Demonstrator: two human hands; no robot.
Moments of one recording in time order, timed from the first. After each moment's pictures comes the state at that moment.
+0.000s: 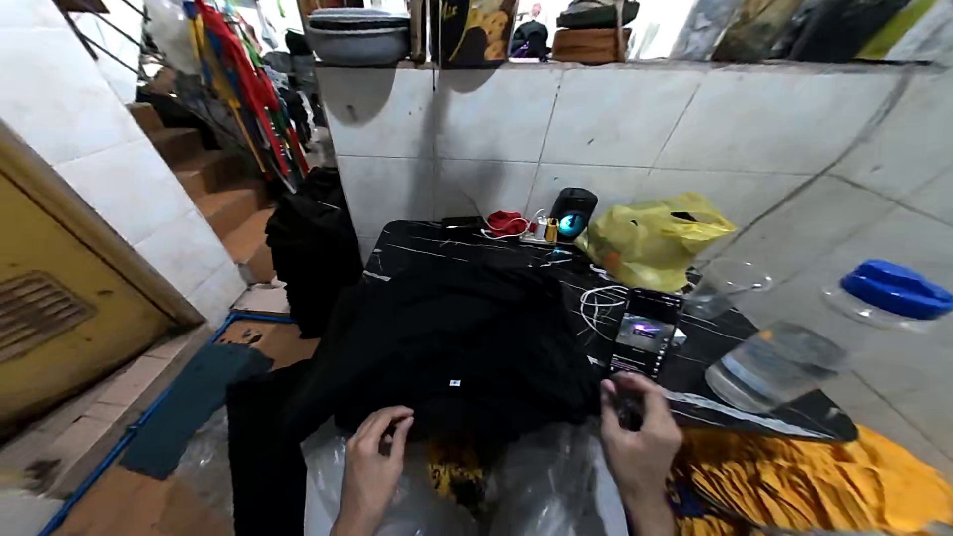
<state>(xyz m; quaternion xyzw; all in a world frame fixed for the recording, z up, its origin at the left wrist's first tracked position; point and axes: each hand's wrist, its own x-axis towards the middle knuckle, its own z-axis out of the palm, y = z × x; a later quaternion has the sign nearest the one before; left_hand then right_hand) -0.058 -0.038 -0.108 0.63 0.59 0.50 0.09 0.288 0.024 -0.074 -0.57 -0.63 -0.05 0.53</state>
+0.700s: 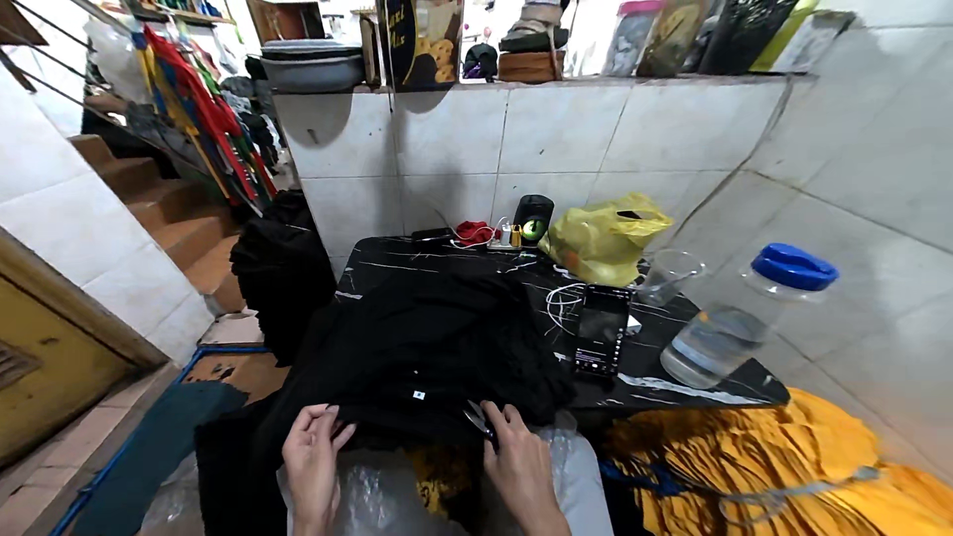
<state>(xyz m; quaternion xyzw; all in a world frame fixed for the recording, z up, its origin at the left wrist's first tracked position) -0.074 -0.013 -0.064 0.29 0.55 0.71 0.33 0.184 -0.014 -0.067 -0.69 -0.70 0.10 0.17</state>
